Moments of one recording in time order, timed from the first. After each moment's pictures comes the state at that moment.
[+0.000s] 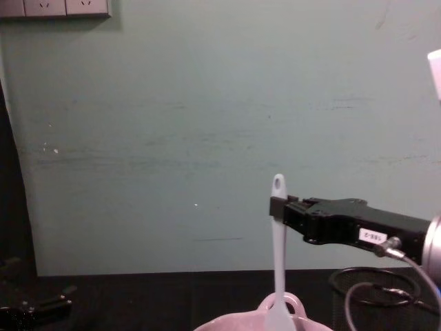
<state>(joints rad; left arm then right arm) -0.20 0.60 0.45 -1.41 -0.25 -0.12 0.03 0.31 0.36 -0.41 -1.46 0.46 -0.01 0.44</state>
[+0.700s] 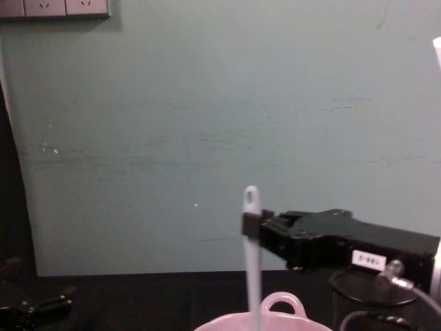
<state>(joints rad) -0.20 0.60 0.45 -1.41 -0.25 -0.12 0.03 0.22 0.41 -0.45 -1.61 0.44 0.00 0.48</state>
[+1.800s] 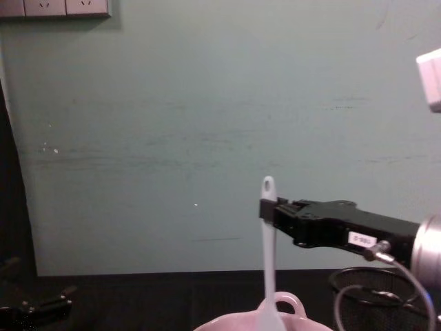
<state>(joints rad) -0.20 0.60 0.45 -1.41 -0.25 -0.12 0.03 0.32 0.35 -0.43 -1.44 0.46 -0.03 0.46</state>
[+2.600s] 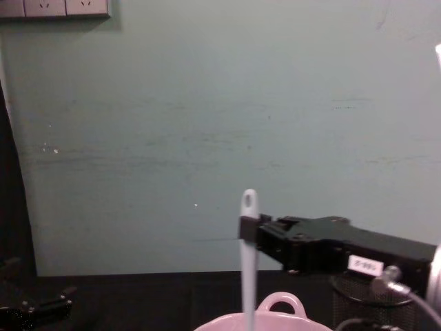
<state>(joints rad) -0.20 0.60 0.45 -1.41 -0.25 -0.12 0.03 0.21 0.40 -0.45 -1.61 0.48 0.01 0.47</state>
